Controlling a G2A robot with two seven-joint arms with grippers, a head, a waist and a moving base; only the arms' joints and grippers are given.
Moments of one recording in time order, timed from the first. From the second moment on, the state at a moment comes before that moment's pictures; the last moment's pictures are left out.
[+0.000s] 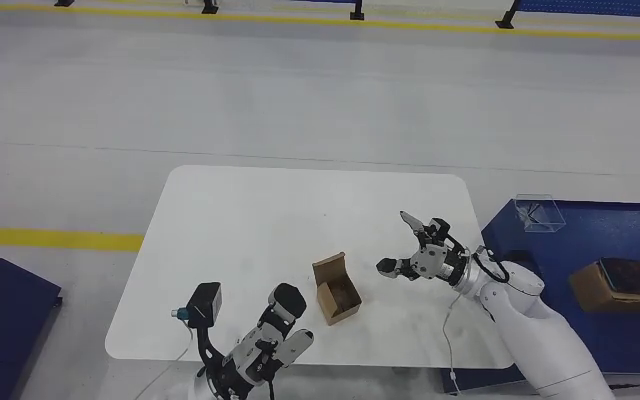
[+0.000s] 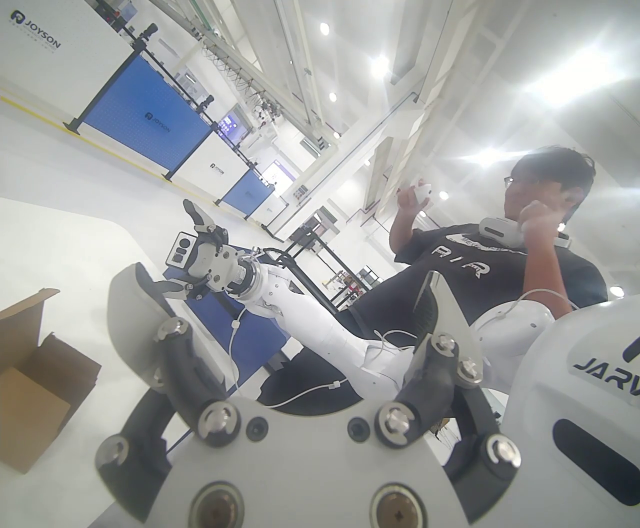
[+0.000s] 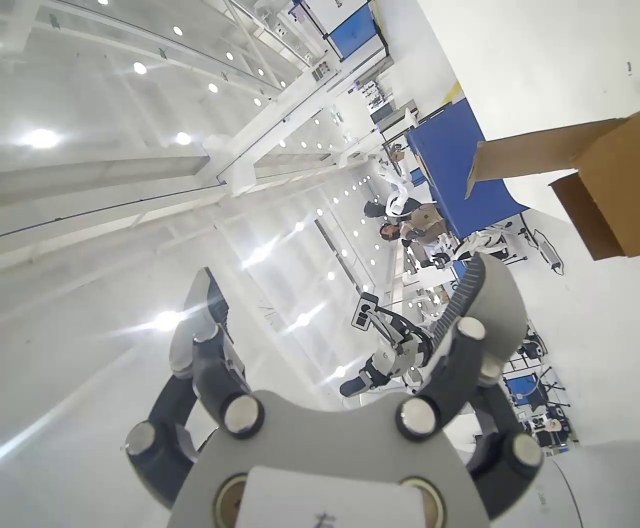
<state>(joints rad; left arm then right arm) 1.72 -1.15 -1.20 -2.19 0.30 -0.52 -0.14 -1.17 -0.90 1.24 -1.53 1.12 0.35 0.77</state>
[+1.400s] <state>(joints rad) 1.69 -1.15 -1.22 -2.12 0.28 -0.44 -0.13 -1.19 -0.88 1.28 -1.58 0.79 0.30 0.53</state>
